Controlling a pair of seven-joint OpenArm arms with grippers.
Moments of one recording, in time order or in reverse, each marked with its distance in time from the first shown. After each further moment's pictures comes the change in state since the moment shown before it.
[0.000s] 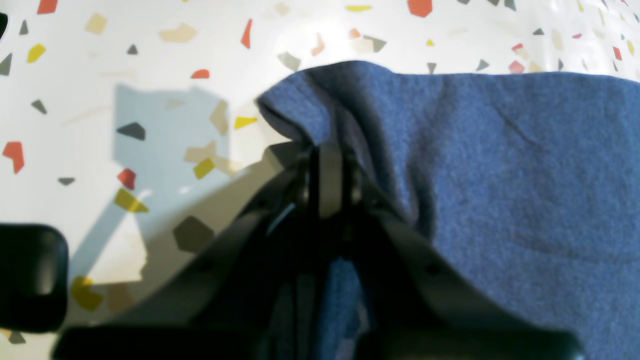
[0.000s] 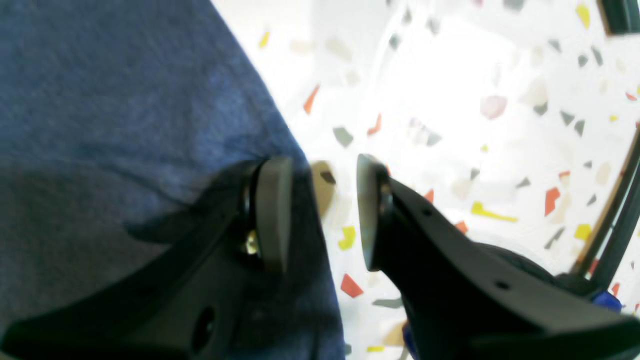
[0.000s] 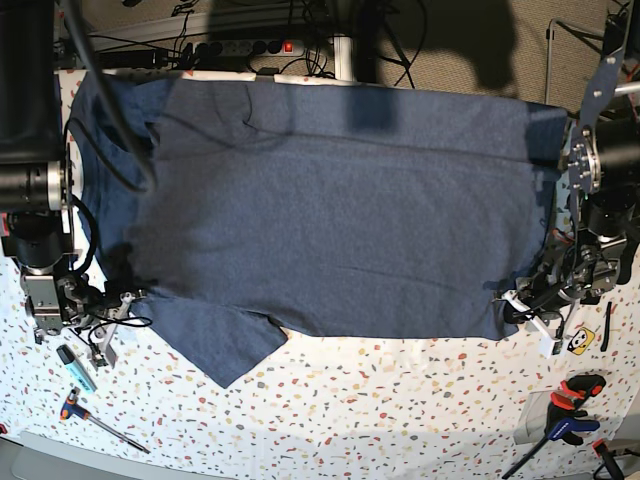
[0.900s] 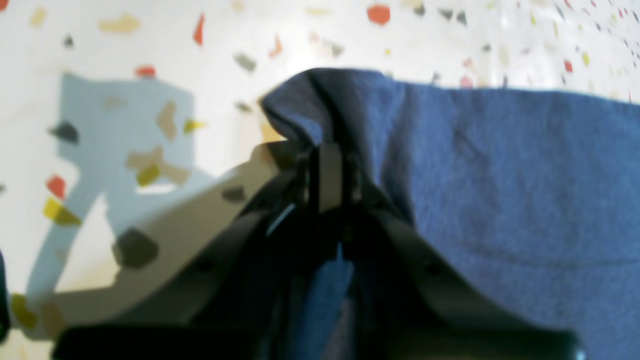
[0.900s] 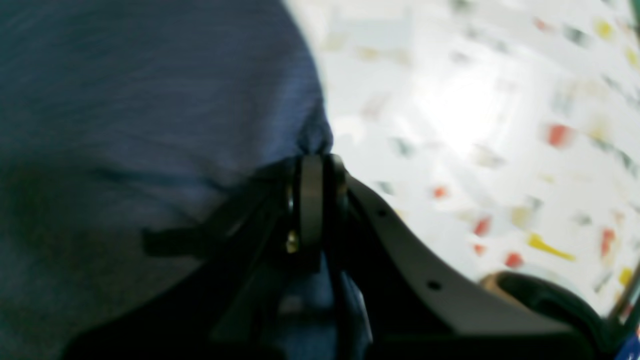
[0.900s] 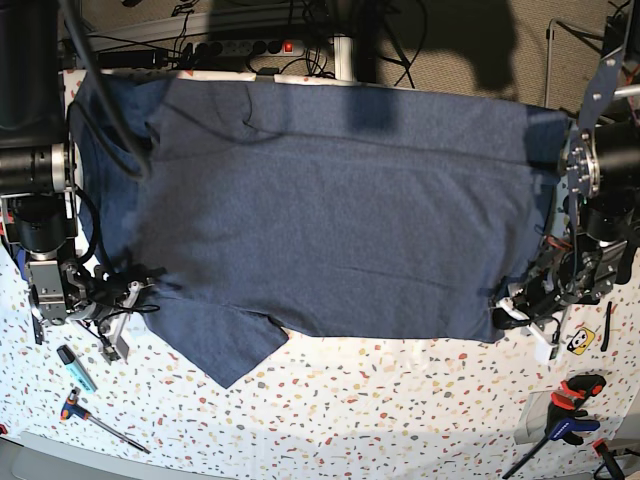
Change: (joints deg) left arm -1.5 0.3 0.1 -0.2 -7.8 0.2 0.2; right arm -3.8 0.5 0.1 6.0 -0.3 7.0 3.7
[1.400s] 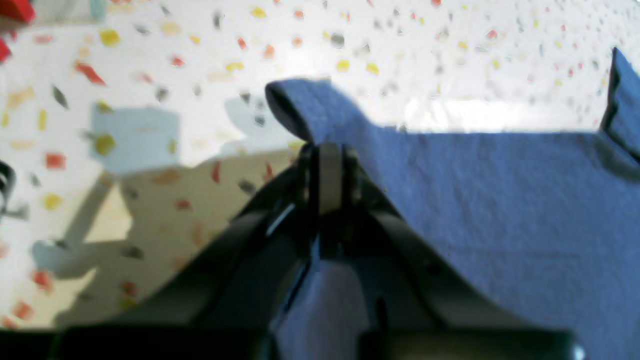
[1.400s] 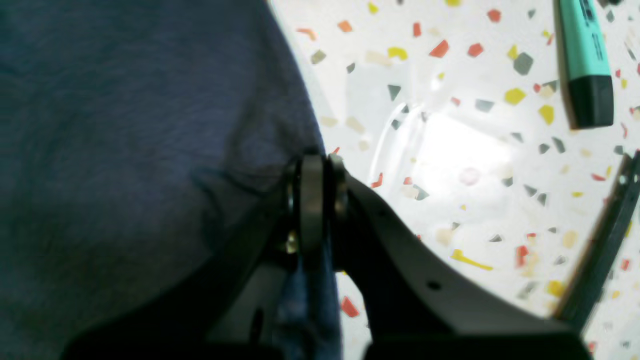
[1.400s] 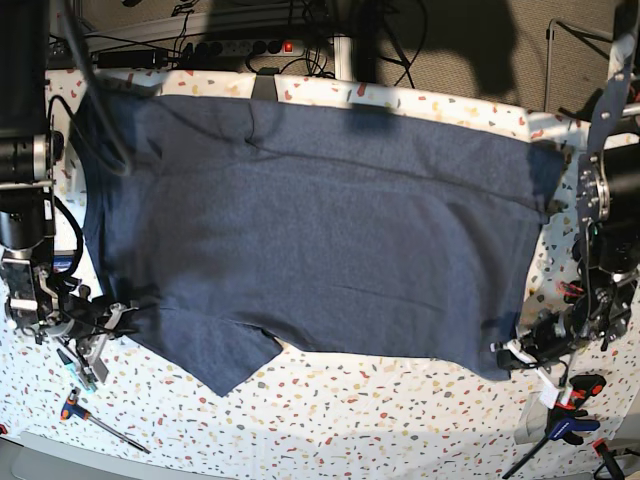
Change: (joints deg) left arm -3.5 -0.3 0.0 5.4 -2.2 -0.6 8.2; right arm -3.0 5.1 0.0 11.5 10.6 1.0 -3.8
